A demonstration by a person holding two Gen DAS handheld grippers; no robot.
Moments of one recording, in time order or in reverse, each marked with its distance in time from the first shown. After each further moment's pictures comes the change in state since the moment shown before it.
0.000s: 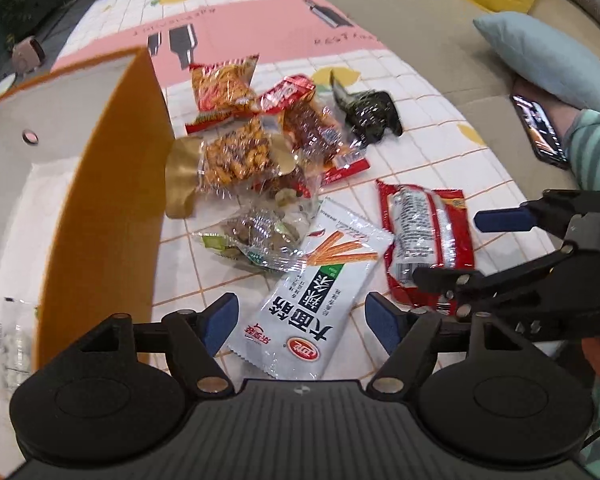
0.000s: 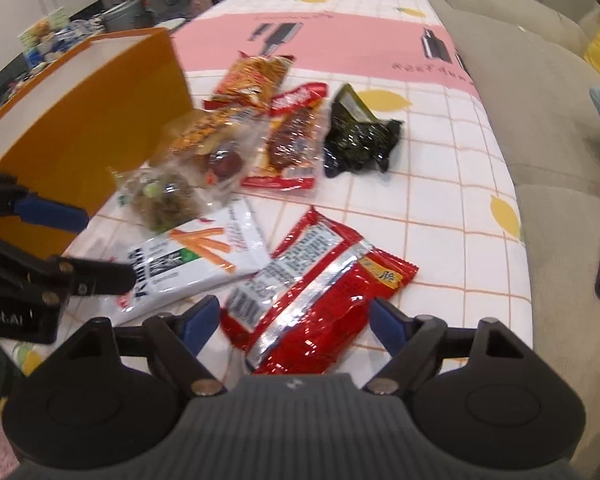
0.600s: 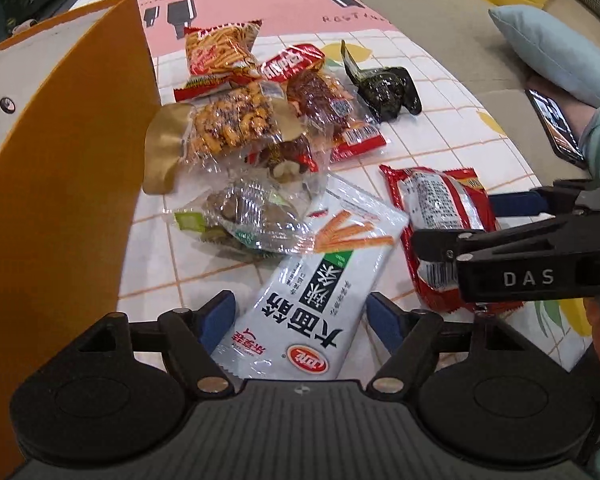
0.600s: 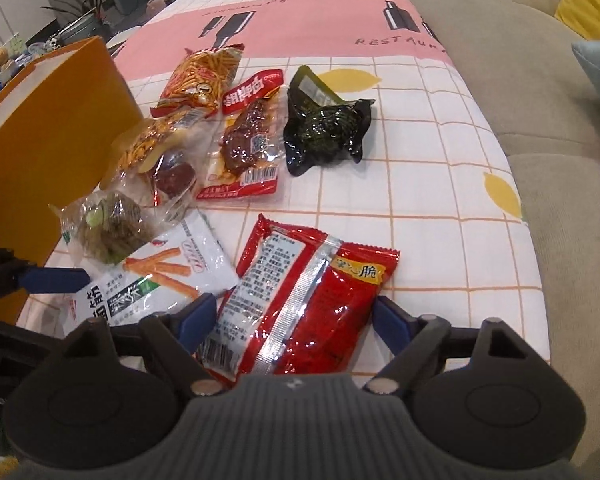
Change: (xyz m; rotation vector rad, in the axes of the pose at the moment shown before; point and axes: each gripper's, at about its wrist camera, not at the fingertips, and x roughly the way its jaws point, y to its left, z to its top) left arm 0.035 0.001 -0.010 -0.030 0.024 -0.022; right arm 0.028 -0.010 0.012 0.109 0.025 -0.042
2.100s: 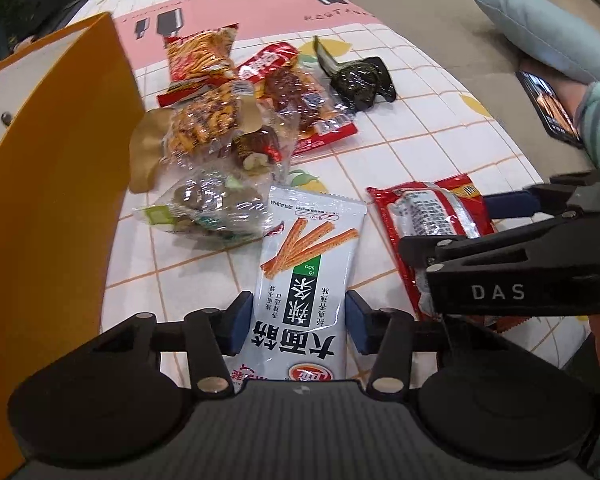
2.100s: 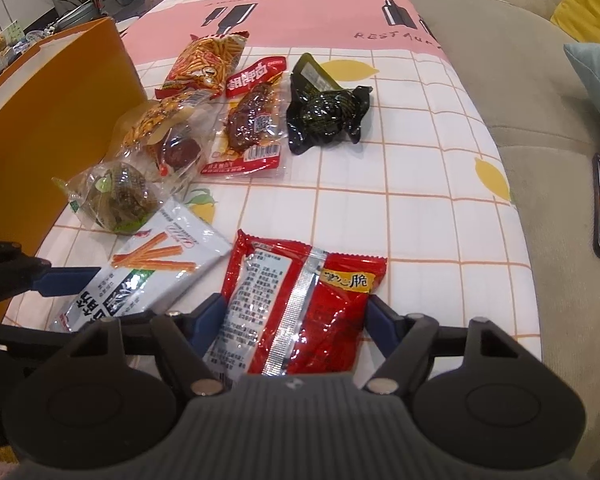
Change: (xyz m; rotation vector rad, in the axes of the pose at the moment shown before) left arm -0.003 -0.025 -0.010 0.029 -0.016 0.051; right arm -0.012 0.005 -0.016 -0.012 0.015 -0.037
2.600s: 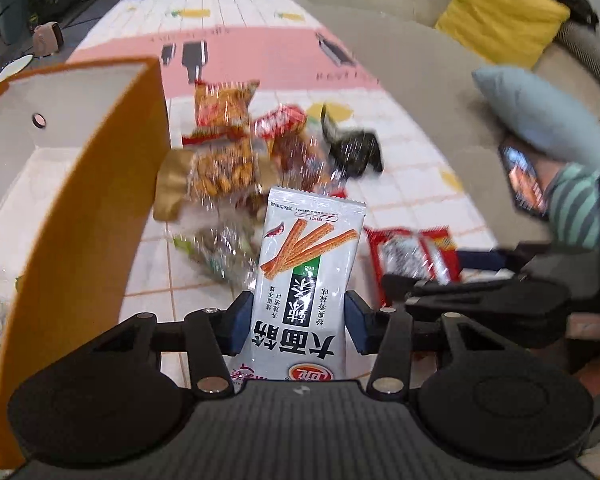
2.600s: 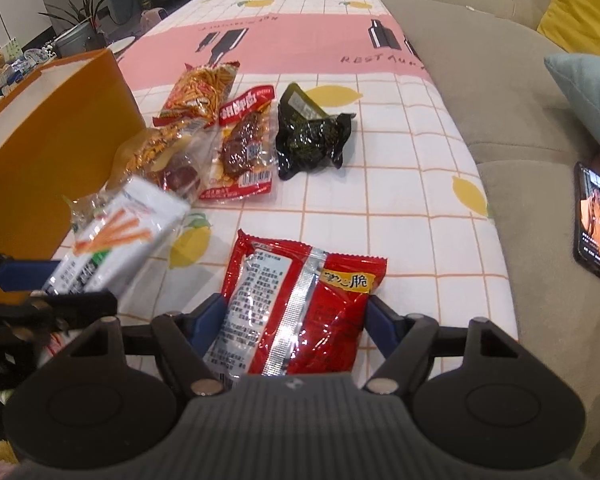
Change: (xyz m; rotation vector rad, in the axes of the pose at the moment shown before) left arm -0.057 0.015 0.009 -0.135 -0.119 -0.090; right arm -0.022 -0.005 0.000 0.021 -0.063 -0.005
